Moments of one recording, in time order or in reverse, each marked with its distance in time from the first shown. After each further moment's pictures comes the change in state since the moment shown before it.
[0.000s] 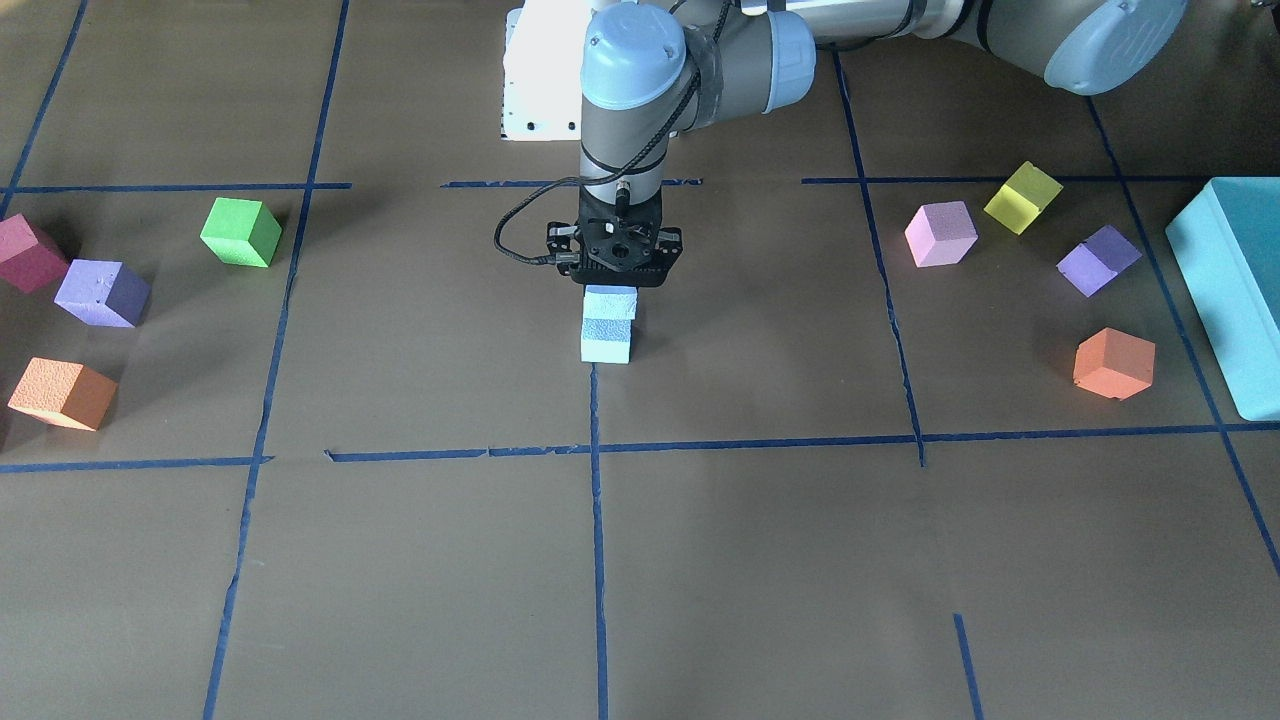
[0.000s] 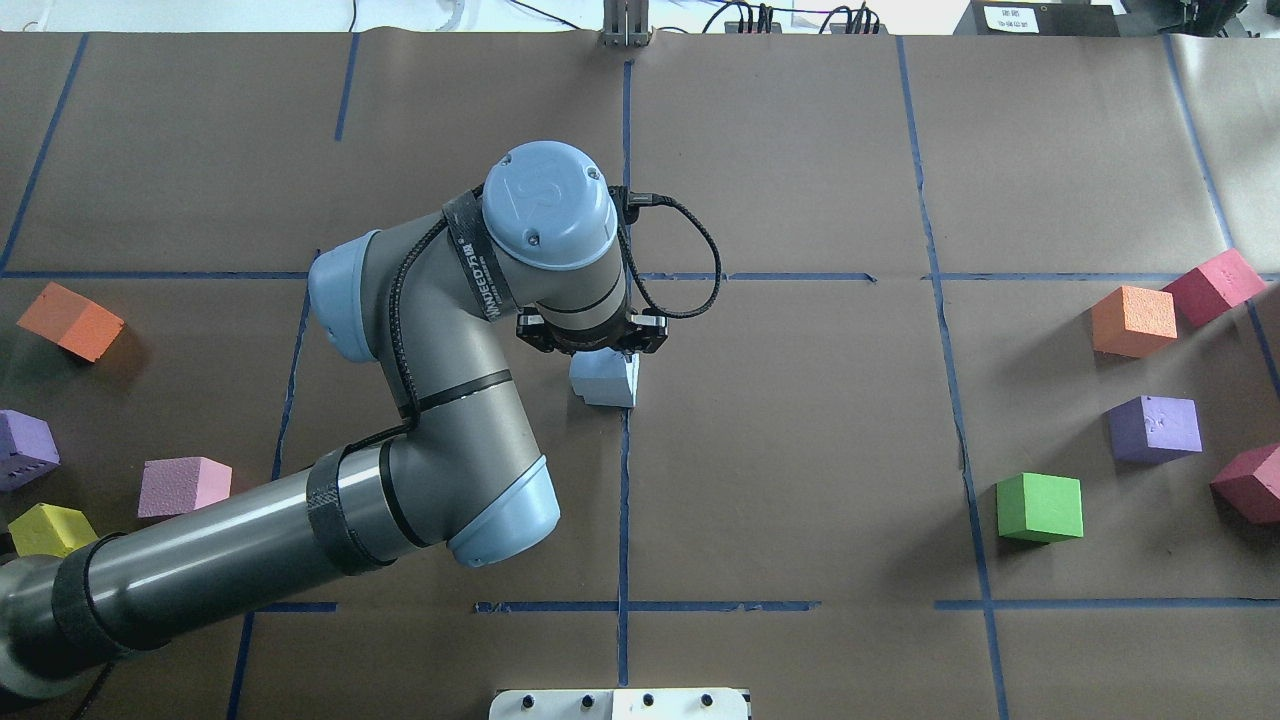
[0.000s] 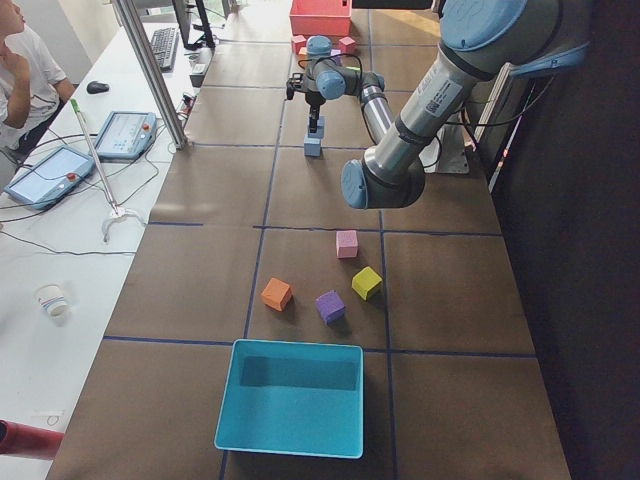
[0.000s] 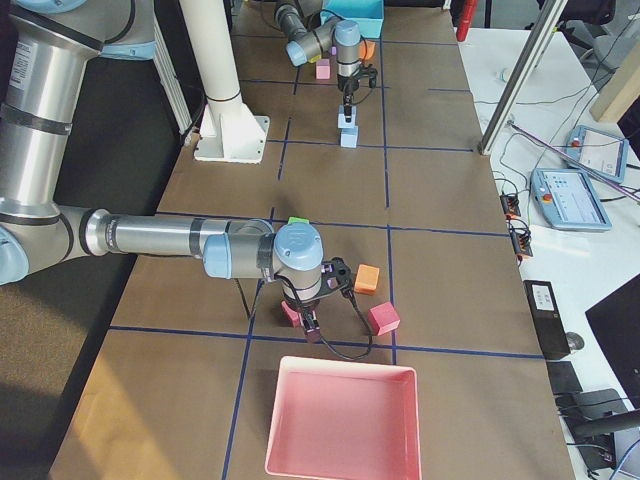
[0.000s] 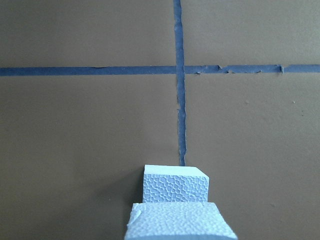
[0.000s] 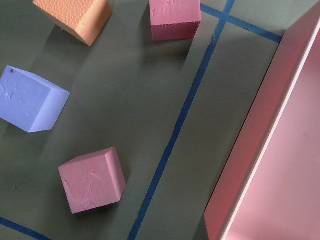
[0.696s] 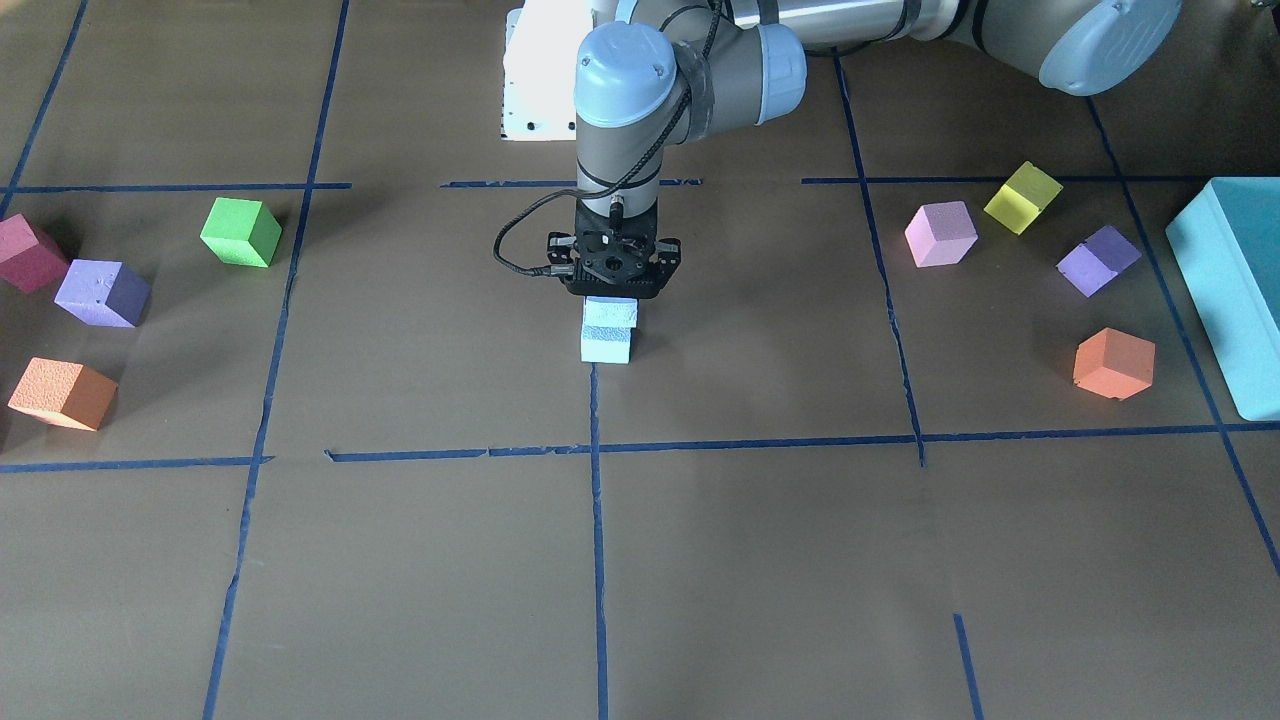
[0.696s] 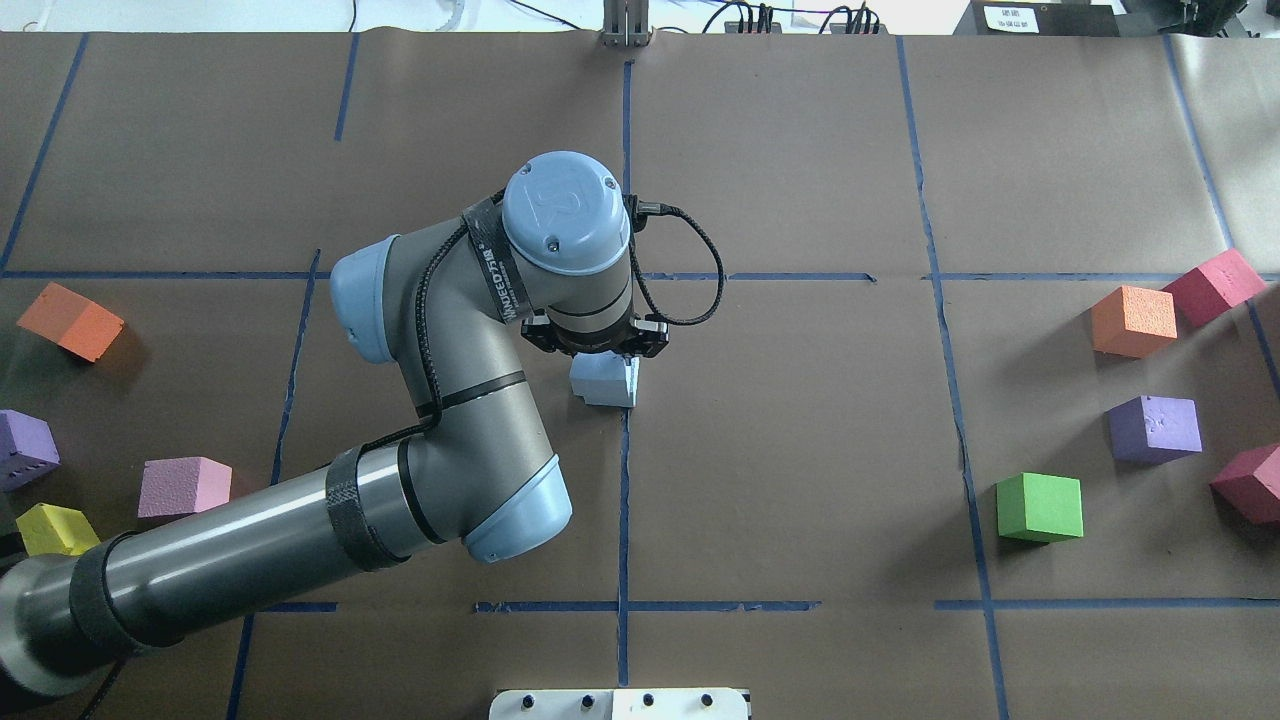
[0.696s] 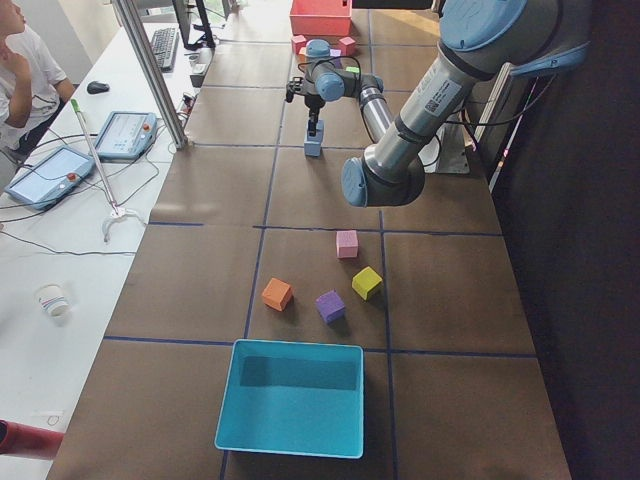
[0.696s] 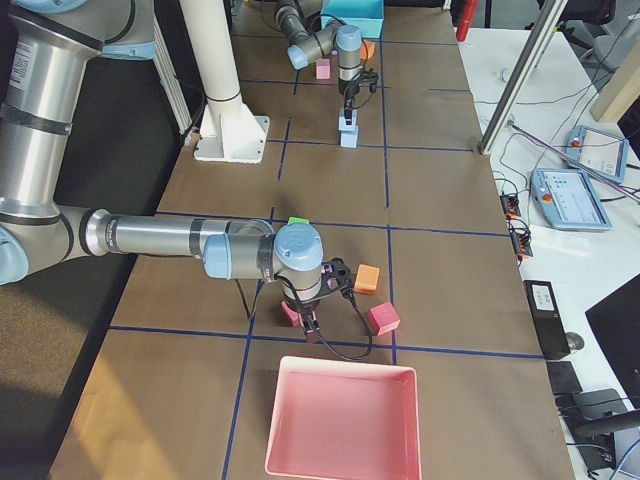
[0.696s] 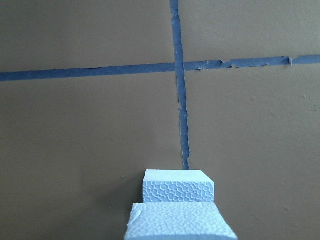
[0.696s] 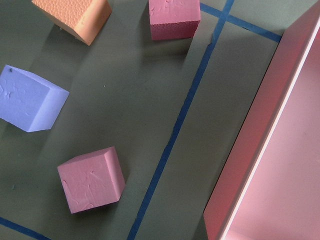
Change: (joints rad) left arm 0.000 -0.012 0.039 -0.001 0.003 0.029; right arm 0.000 0.001 -0.002 0.000 -0.001 -0.001
